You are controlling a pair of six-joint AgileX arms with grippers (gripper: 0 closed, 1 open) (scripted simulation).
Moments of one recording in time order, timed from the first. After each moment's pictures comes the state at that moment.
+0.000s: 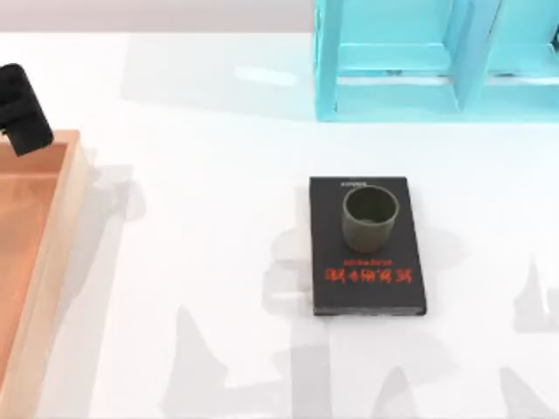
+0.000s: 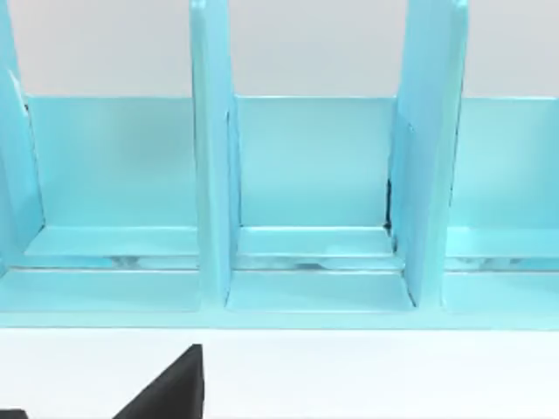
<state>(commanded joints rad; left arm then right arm) -0.16 1.00 0.89 -0.56 -0.16 -0.42 0.00 0.00 0.00 0.00 0.00 0.00</state>
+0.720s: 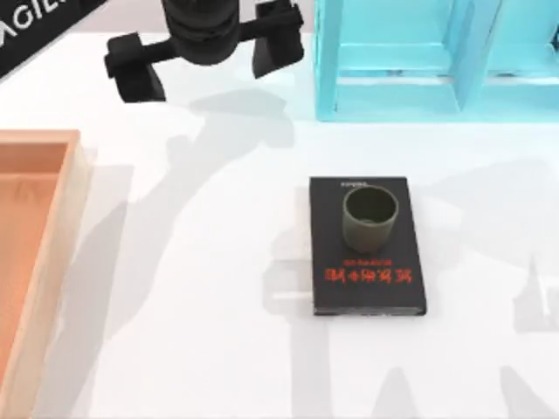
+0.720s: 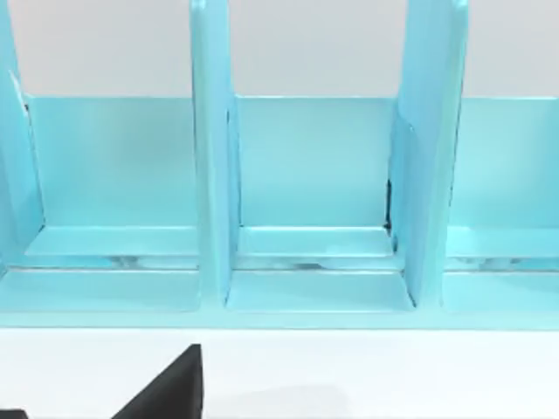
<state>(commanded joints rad) -0.56 2.08 2.04 -1.22 -0.25 -0.79 0.00 0.00 0.00 0.00 0.00 0.00</state>
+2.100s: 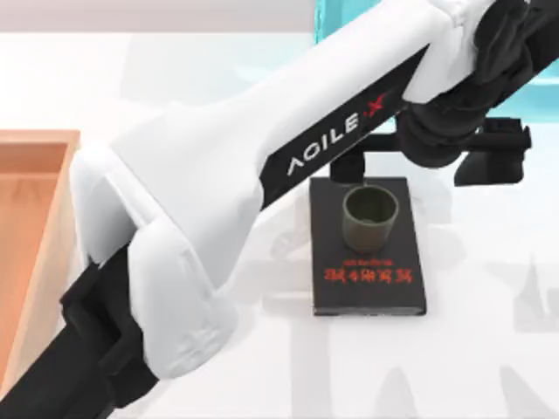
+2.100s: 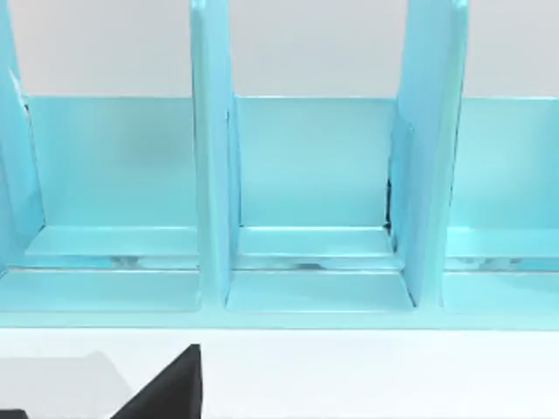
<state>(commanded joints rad) -0.94 2.57 2.71 -1.53 -0.23 -0.89 0.00 0.00 0.00 0.00 0.00 0.00</state>
